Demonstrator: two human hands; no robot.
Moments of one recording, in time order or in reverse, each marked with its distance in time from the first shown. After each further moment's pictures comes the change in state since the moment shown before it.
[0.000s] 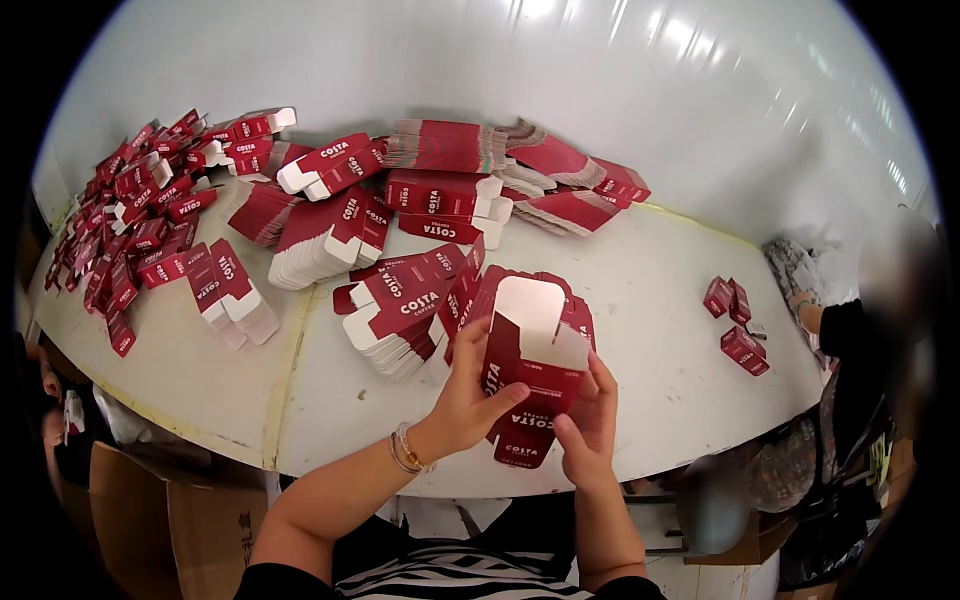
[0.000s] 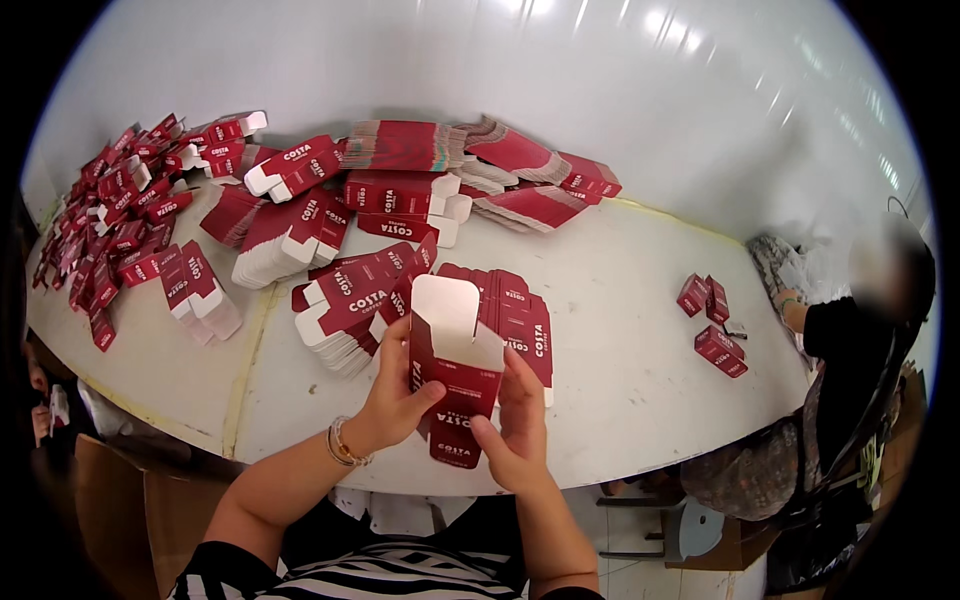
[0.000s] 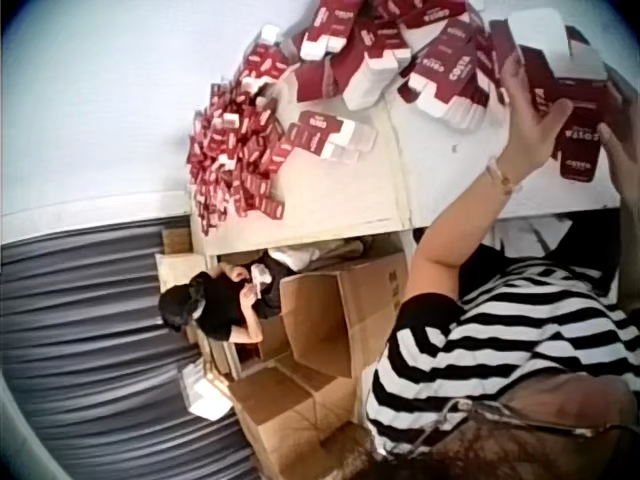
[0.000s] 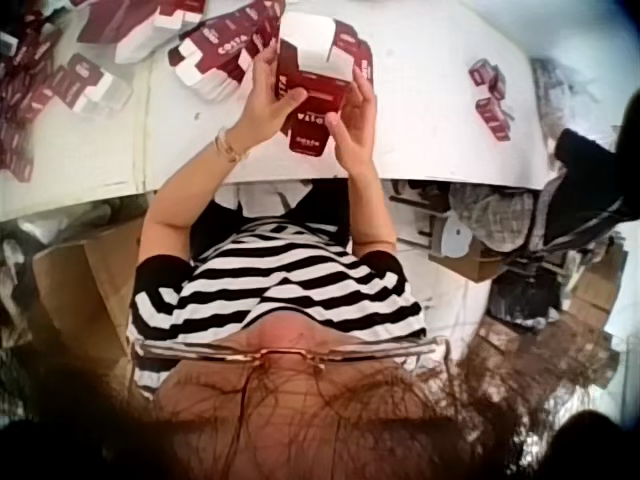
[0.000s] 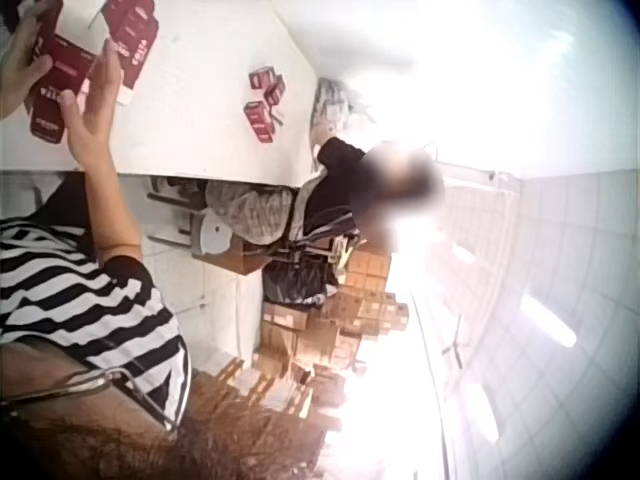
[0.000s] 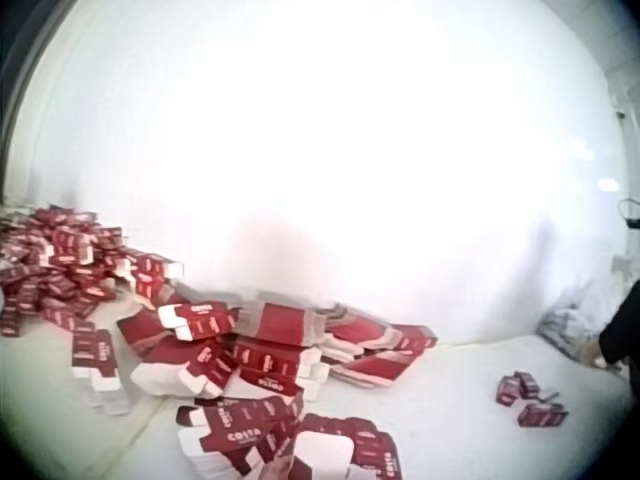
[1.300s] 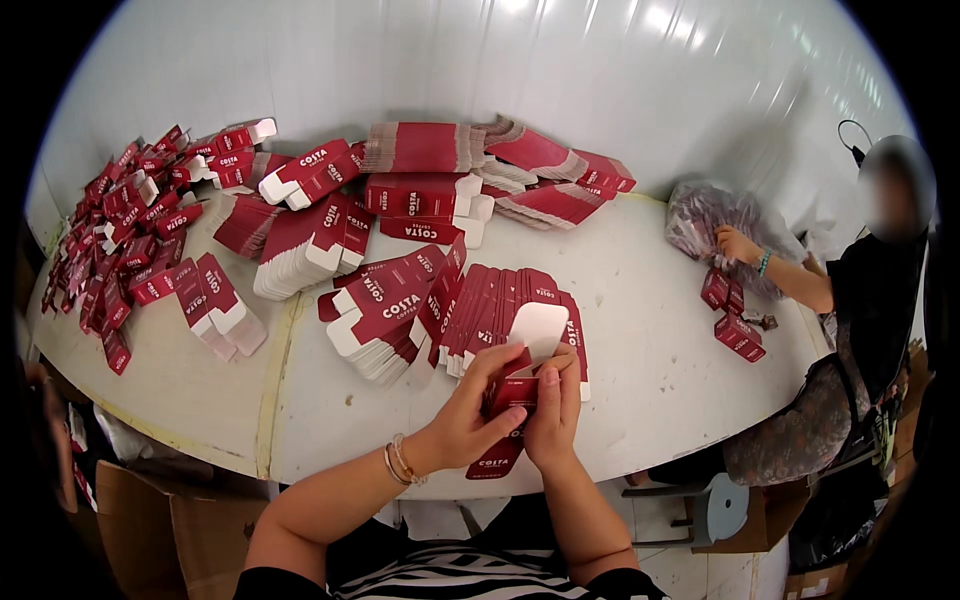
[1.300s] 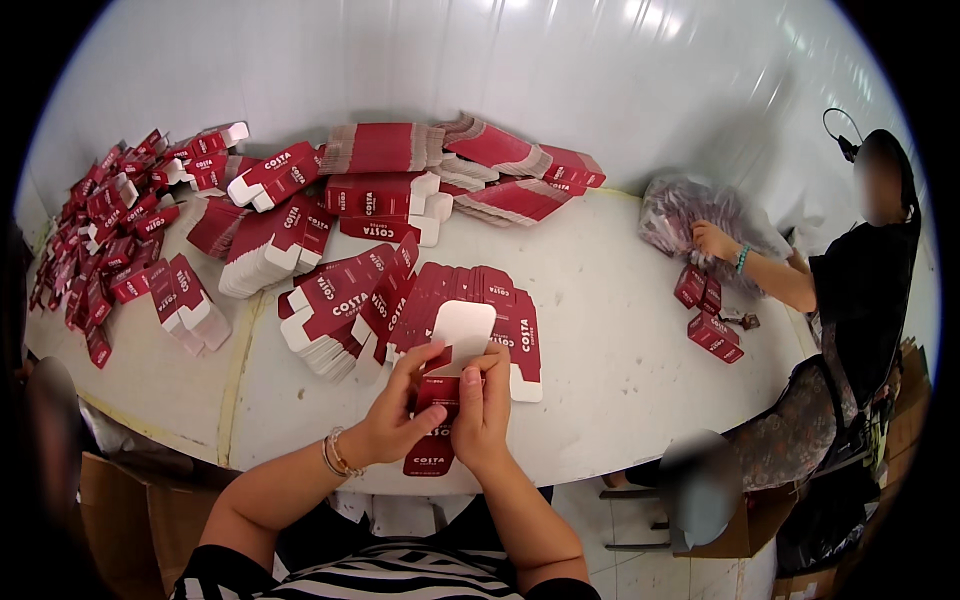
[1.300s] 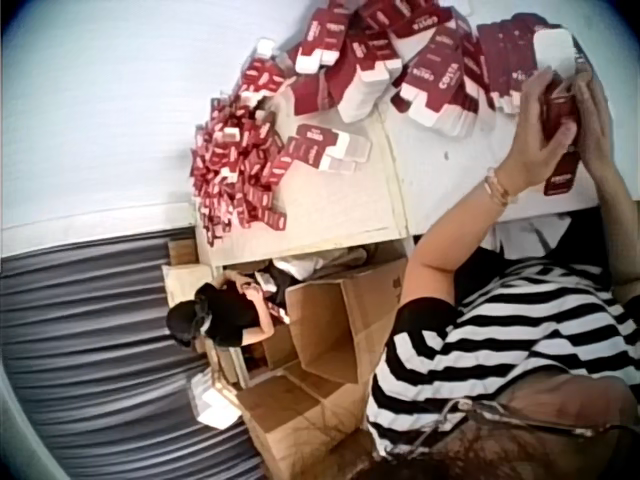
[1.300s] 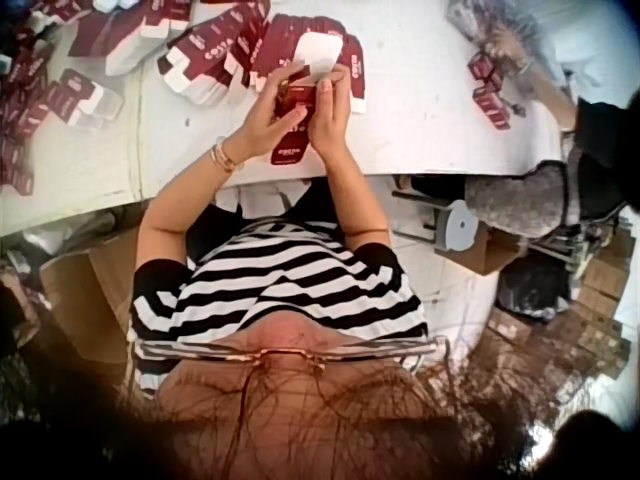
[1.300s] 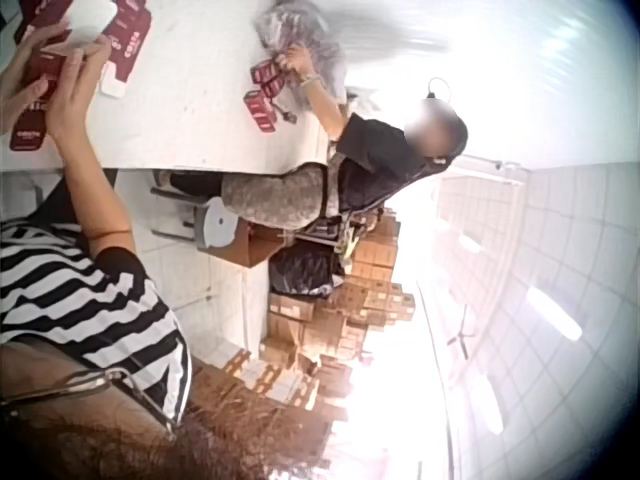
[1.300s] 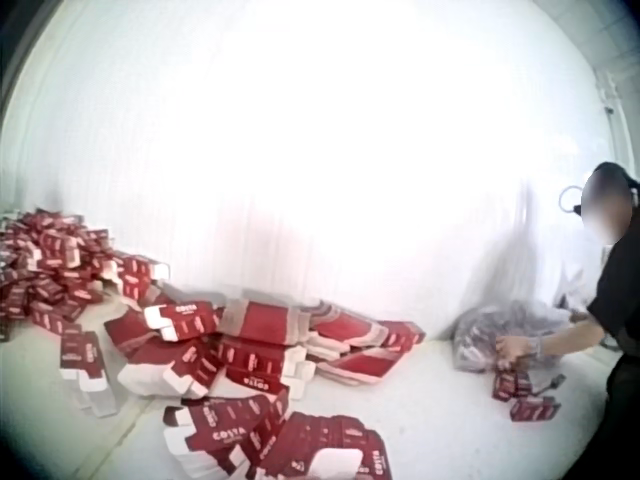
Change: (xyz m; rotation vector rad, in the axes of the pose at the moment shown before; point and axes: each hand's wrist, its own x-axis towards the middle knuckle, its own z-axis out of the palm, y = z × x) left_hand -0.009 0.002 0.009 0.293 -0.209 0.061; right_hand 0.015 0.030 0.005 -0.362 0.201 -0.098
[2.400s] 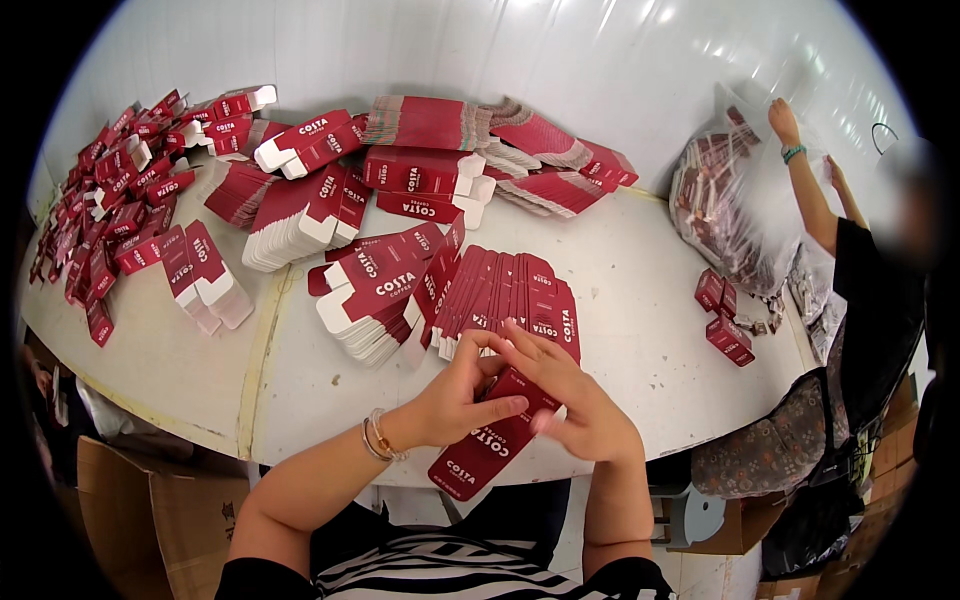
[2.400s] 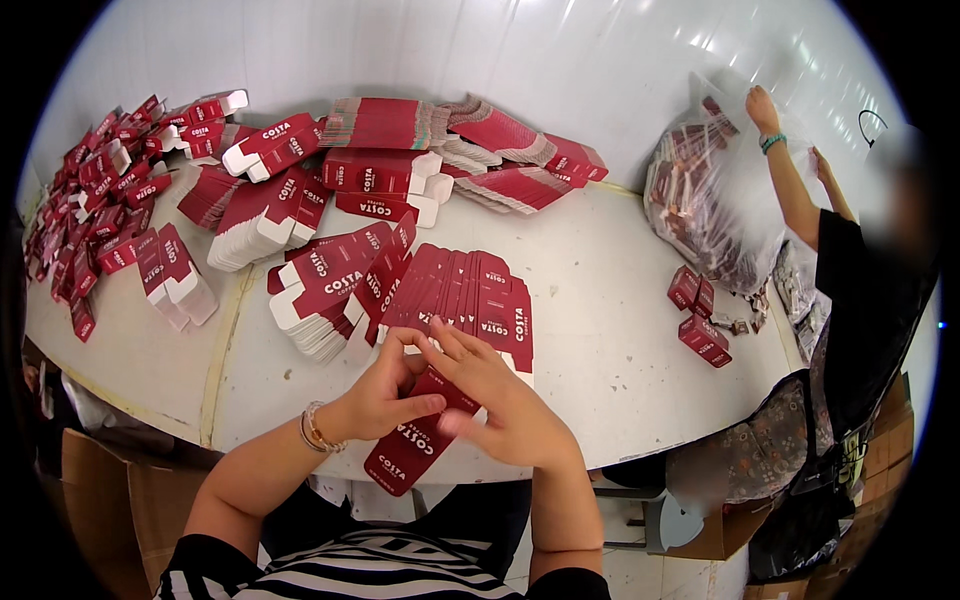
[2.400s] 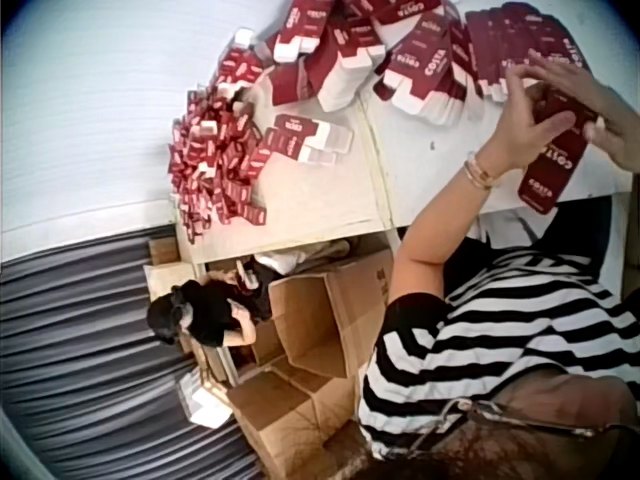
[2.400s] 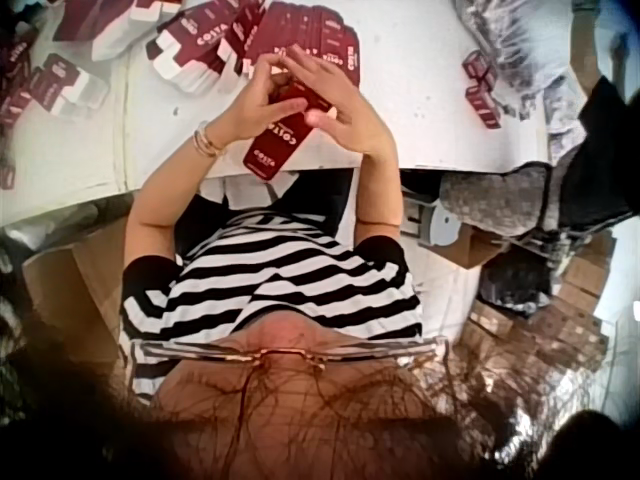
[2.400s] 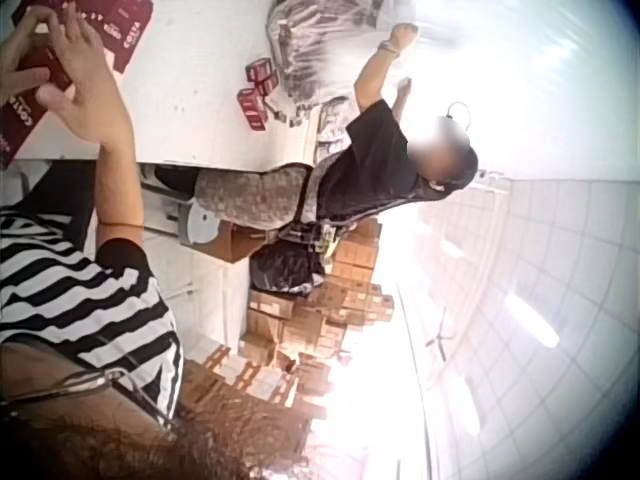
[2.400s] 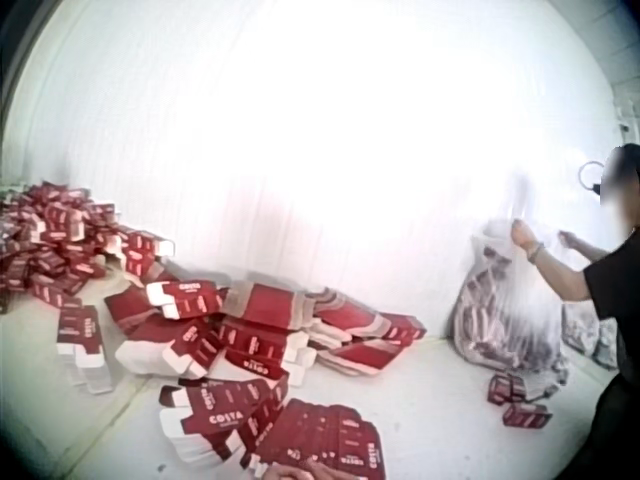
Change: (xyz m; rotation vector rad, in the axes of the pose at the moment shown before) left_hand 0.008 0.009 -0.010 -0.492 -0.170 -0.350; right_hand 0.039 -0.045 -0.047 -0.261 -0.755 -0.094
